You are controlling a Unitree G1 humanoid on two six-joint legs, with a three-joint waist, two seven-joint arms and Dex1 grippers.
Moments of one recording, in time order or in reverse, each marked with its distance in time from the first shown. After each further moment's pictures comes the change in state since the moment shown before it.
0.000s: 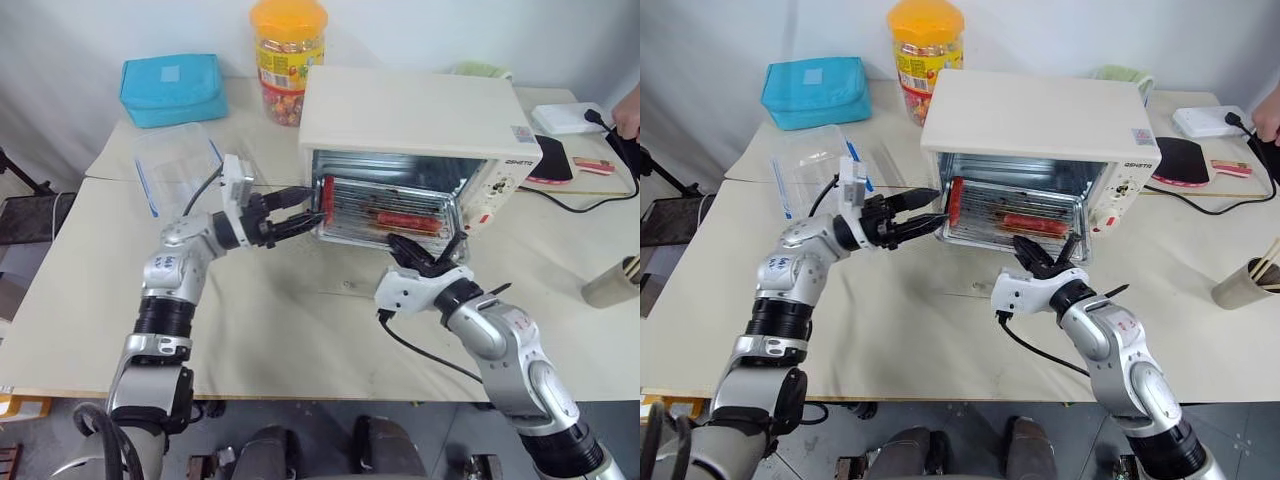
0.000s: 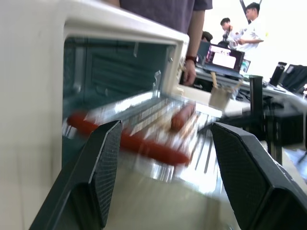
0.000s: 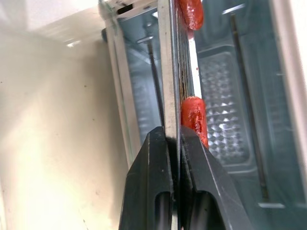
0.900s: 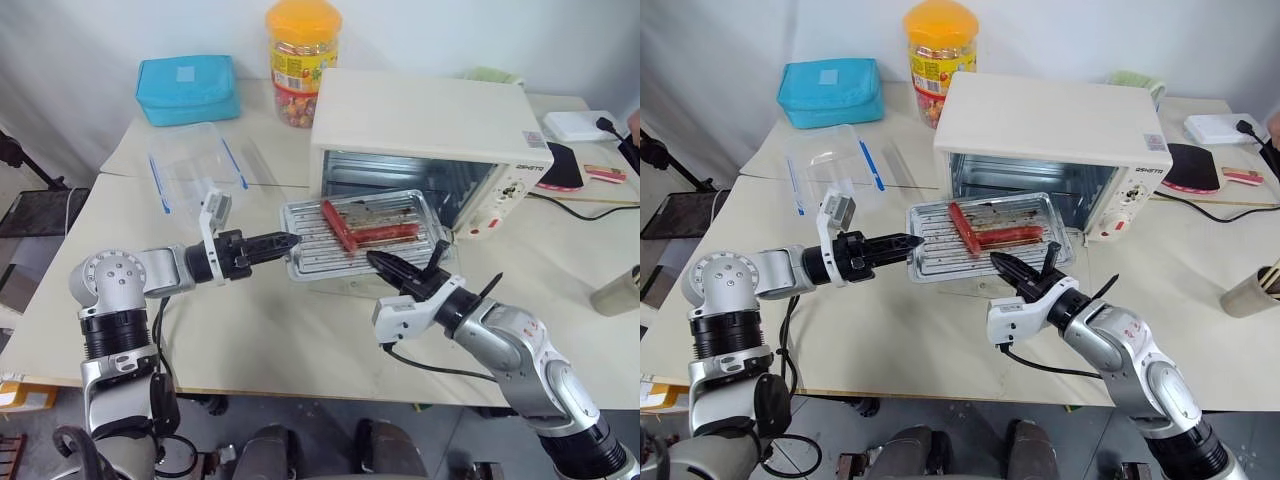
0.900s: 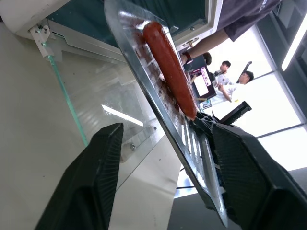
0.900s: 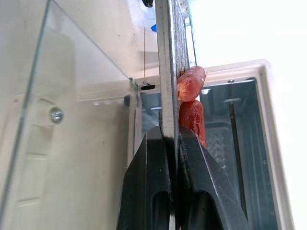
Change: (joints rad) left arm 0.045 -0.001 0.332 -0.233 -0.427 1.226 0.504; right arm -0.037 -0.082 -0.008 0.045 0.066 -0.300 0.039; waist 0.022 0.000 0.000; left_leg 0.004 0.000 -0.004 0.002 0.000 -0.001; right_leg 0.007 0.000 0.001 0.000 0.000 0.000
